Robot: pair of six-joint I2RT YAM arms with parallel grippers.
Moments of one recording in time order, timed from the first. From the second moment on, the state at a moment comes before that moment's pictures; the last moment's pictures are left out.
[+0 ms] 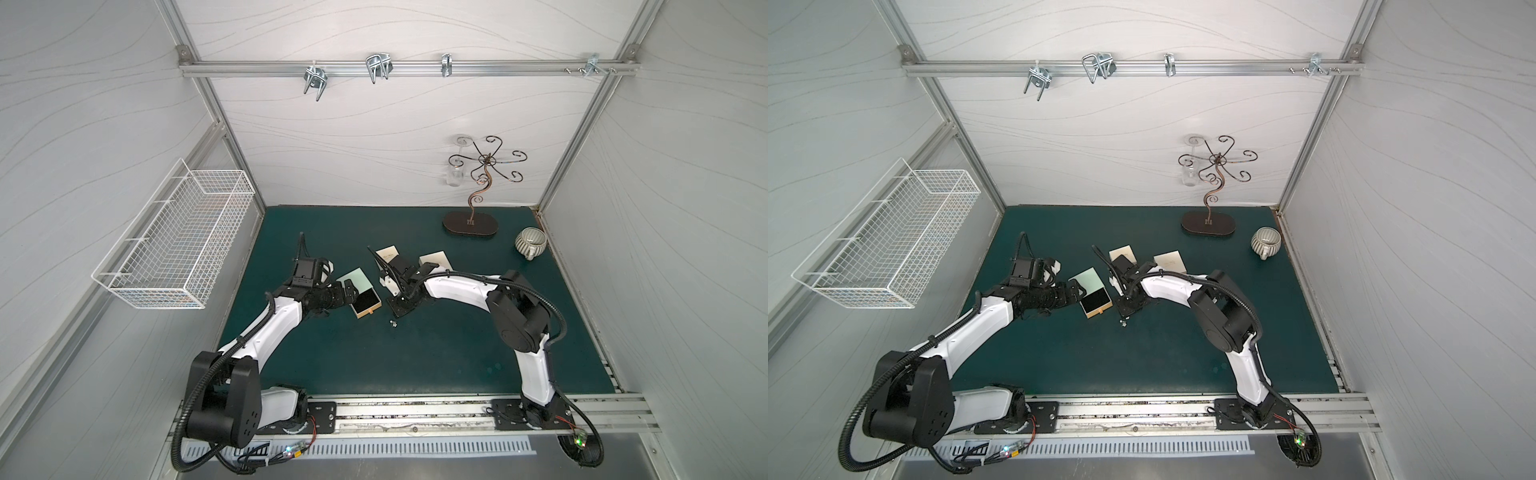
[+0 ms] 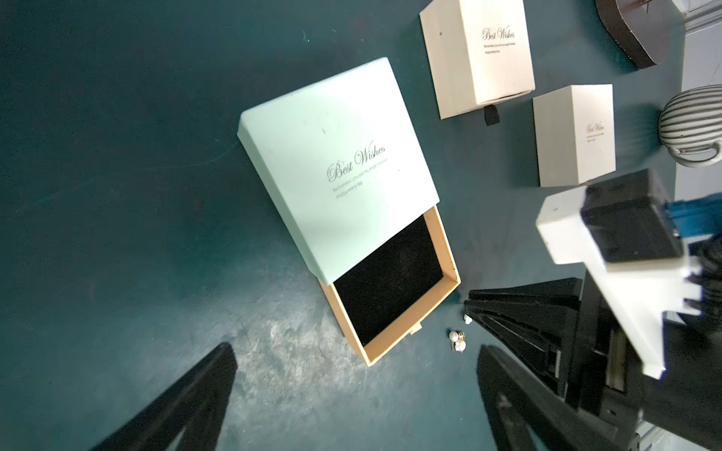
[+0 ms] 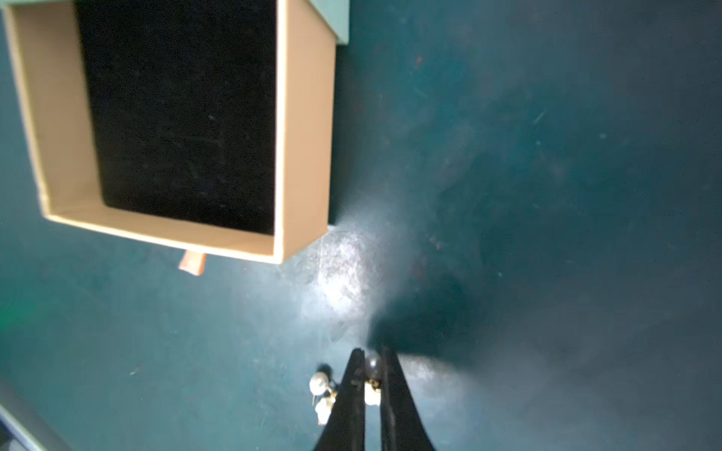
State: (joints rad) left arm -0.15 1.28 0.74 -0.47 0.33 -0.44; right arm 0.90 2.04 1.46 -0.64 -0.18 0.24
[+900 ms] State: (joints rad) left arm -0.15 1.25 0.71 -0.46 0.31 -0.47; right arm 0.90 2.08 1.73 -0.64 -0.28 0.25
